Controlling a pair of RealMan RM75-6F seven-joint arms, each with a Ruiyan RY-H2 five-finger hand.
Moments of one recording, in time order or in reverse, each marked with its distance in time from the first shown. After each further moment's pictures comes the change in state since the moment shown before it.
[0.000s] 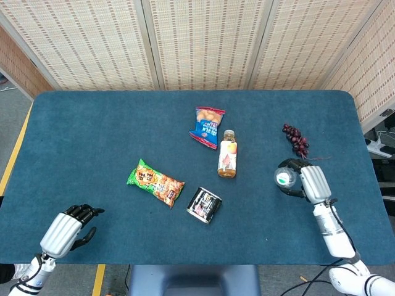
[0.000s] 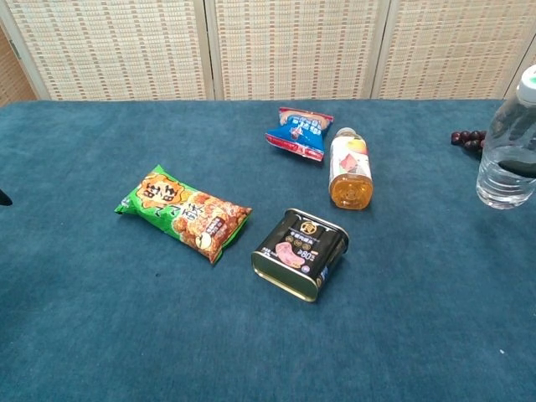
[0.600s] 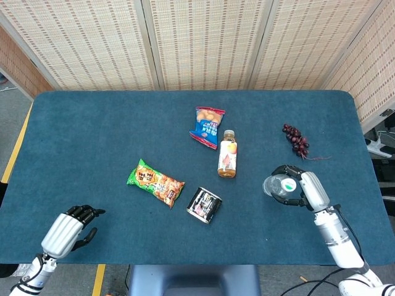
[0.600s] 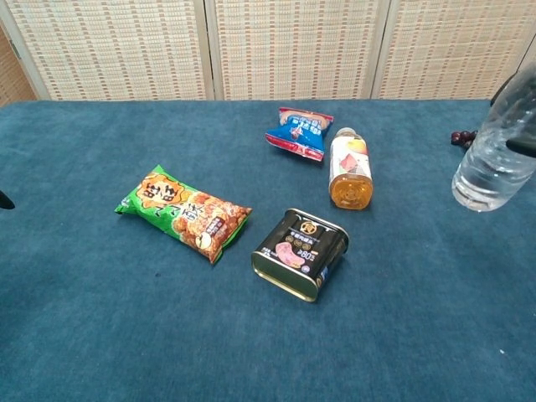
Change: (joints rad) left arm -0.002 -0.002 0.005 -0.002 0.002 -0.012 0.012; right arm -0.016 0.155 -0.038 -0.264 -0.066 -0.005 0.246
